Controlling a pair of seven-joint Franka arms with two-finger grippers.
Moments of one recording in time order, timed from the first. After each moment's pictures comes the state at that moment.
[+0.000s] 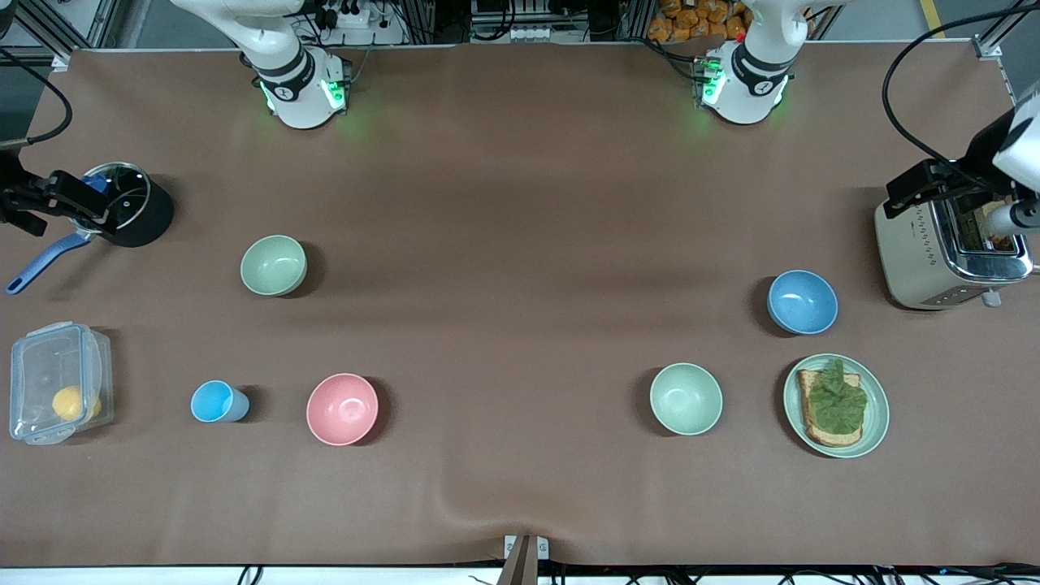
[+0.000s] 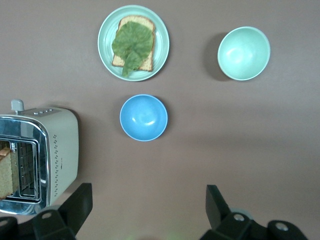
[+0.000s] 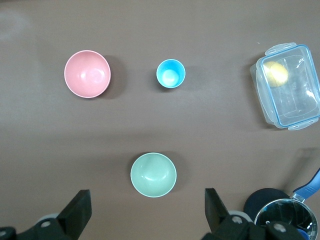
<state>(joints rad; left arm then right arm) 0.08 0.04 -0.13 -1.53 0.01 1.51 -0.11 -0.07 -0.01 0.00 -1.59 0.04 1.63 -0.04</state>
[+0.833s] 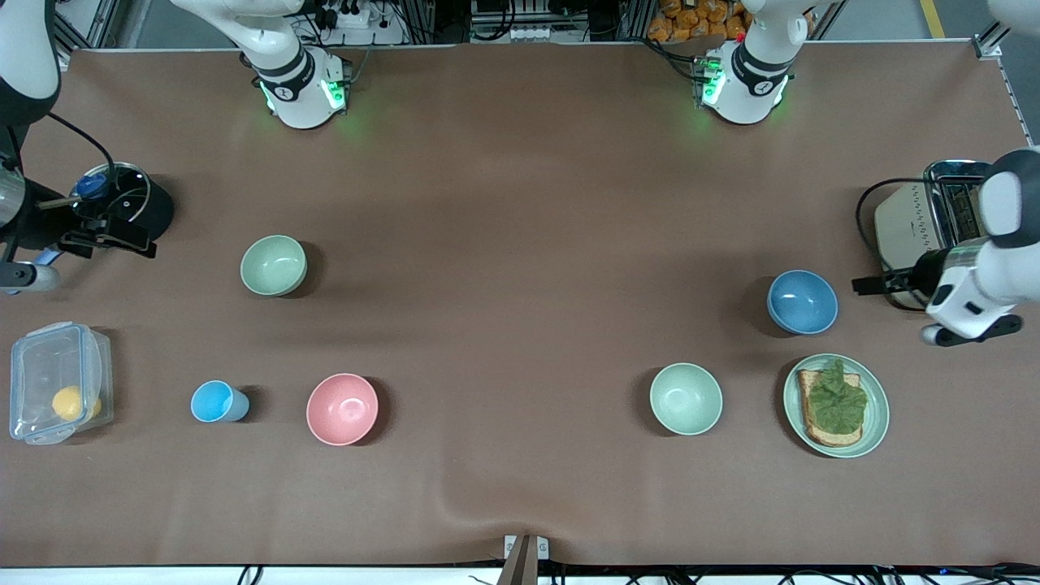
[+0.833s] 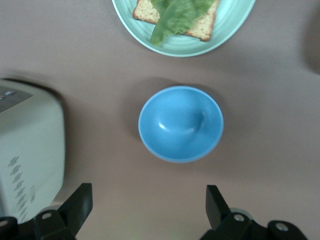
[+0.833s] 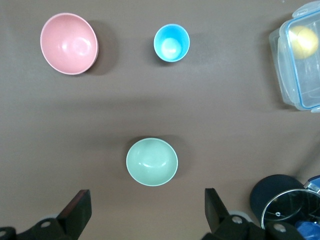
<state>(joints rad) 0.23 0.31 -0.12 -1.79 0.02 1.82 -0.10 -0.07 0.09 0.00 -1.63 0.04 1.62 -0.04</state>
